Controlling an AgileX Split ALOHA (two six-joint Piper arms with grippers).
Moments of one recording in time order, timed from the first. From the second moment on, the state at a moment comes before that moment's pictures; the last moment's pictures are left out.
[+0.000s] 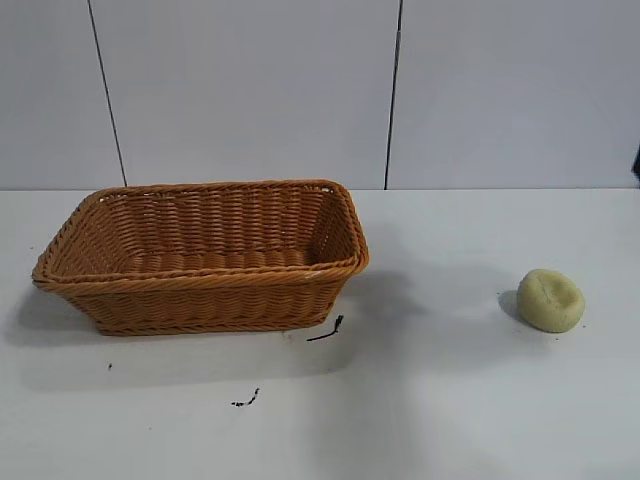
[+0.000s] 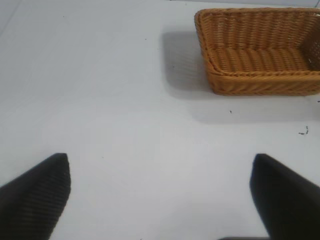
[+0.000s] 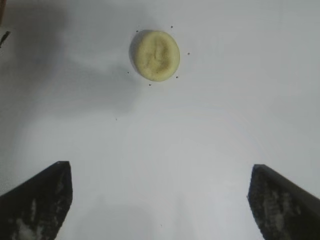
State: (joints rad) left arm -0.04 0.00 -0.50 0.08 1.07 -0.06; right arm 0.06 1.49 -1.11 -0.01 0.89 -0.03
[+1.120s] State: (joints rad) left arm -0.04 0.00 -0.50 0.08 1.07 -0.06; right arm 0.06 2.15 -1.41 0.04 0.81 -0.03
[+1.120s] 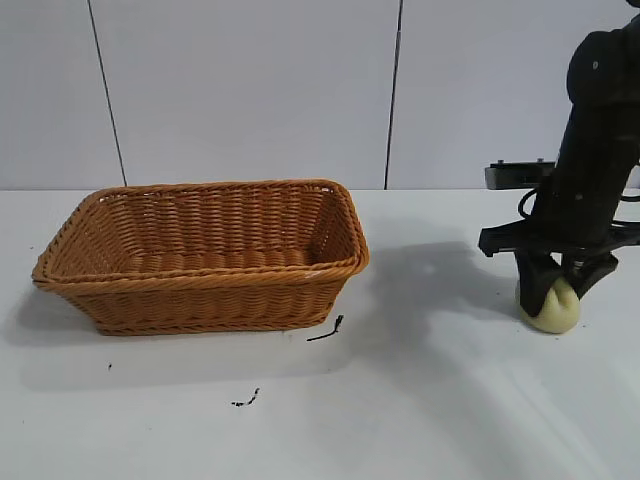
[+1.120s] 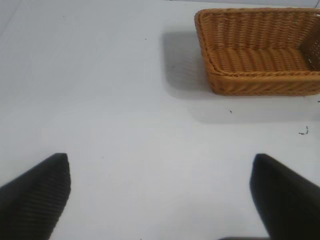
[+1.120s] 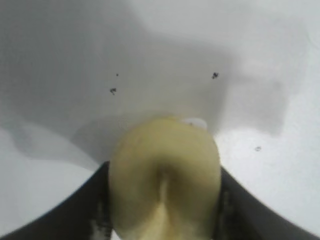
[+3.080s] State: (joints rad) left arm -0.04 0.00 -0.50 0.08 1.07 -0.06; right arm 0.63 2.50 -2.25 0.05 0.96 -0.06
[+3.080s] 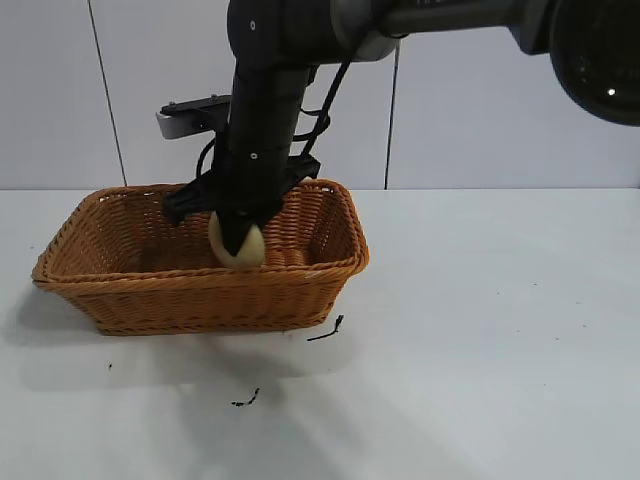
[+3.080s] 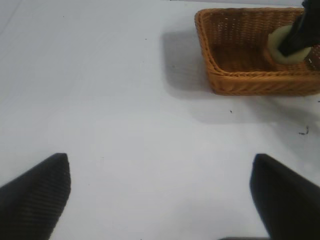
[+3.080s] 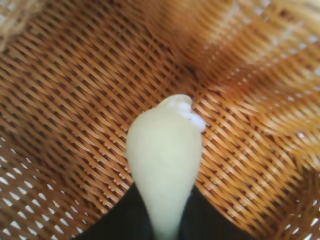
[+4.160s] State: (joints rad) left arm -0.04 0.00 -0.50 0.08 1.07 -0.06; right arm 0.08 2.49 -2.56 0.05 1.21 -0.06
